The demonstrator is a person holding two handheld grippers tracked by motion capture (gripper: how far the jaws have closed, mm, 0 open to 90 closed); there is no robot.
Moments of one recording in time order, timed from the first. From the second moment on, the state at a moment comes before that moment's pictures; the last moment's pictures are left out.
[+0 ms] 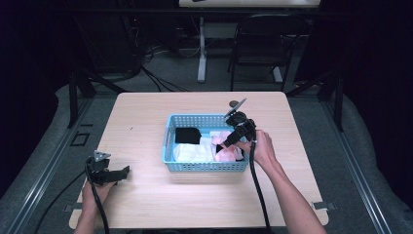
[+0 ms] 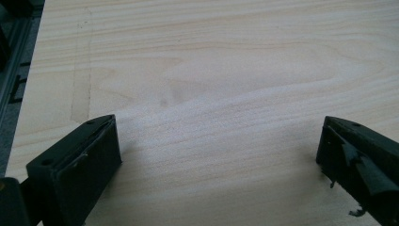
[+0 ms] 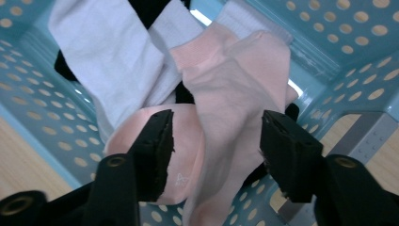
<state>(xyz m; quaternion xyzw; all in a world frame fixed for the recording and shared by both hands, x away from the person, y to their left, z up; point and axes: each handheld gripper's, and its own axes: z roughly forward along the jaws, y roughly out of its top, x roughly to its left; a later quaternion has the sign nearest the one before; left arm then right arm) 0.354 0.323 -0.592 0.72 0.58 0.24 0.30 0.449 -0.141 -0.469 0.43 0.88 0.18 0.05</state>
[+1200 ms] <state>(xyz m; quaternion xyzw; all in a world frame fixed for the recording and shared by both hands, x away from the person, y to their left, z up) 0.354 0.322 -0.593 0.72 0.58 0.24 0.30 0.444 -0.140 -0.451 0.43 0.88 0.19 0.06</state>
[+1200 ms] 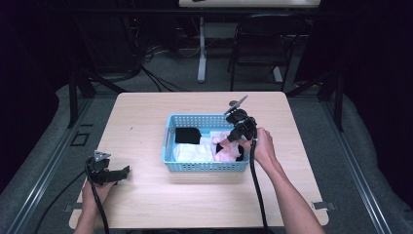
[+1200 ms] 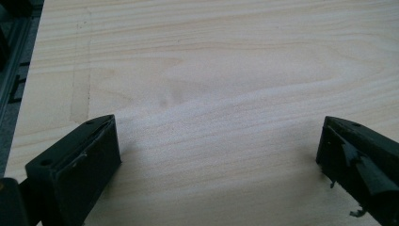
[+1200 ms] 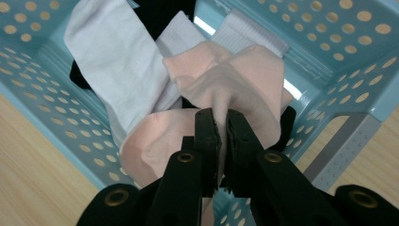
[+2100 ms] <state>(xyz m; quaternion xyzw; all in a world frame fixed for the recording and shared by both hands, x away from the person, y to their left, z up) 0.354 0.323 -0.593 0.72 0.58 0.24 0.30 0.437 -0.144 -0.402 0.43 0.87 0.23 0.07</state>
